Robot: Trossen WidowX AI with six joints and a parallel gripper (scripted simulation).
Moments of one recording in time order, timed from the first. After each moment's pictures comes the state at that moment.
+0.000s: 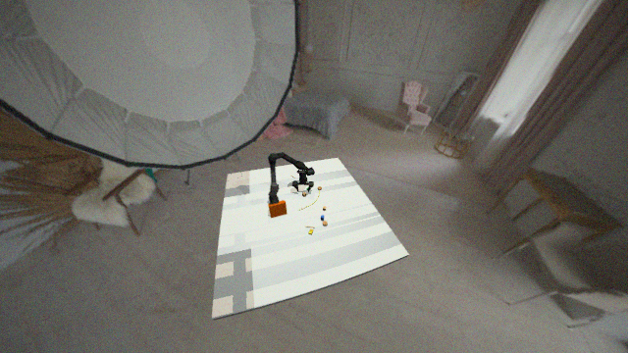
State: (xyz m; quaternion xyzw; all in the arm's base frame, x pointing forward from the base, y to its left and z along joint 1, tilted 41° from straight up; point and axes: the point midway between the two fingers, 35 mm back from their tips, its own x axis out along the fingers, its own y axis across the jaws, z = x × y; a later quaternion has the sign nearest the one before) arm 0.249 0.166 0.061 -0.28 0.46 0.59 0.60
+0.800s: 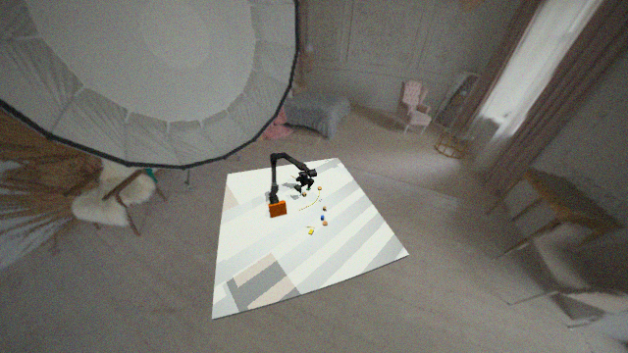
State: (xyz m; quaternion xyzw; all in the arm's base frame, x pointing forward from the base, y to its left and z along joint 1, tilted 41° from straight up) arm 0.260 0.156 0.064 -0.43 0.12 0.74 0.50
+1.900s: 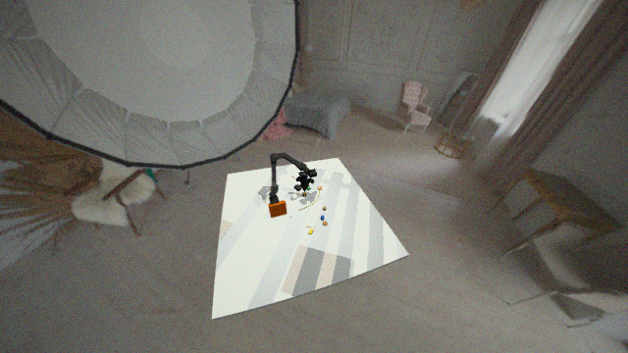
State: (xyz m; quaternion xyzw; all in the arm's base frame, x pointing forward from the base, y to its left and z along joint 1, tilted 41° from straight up) arm 0.260 0.155 0.064 -0.43 0.12 0.74 0.50
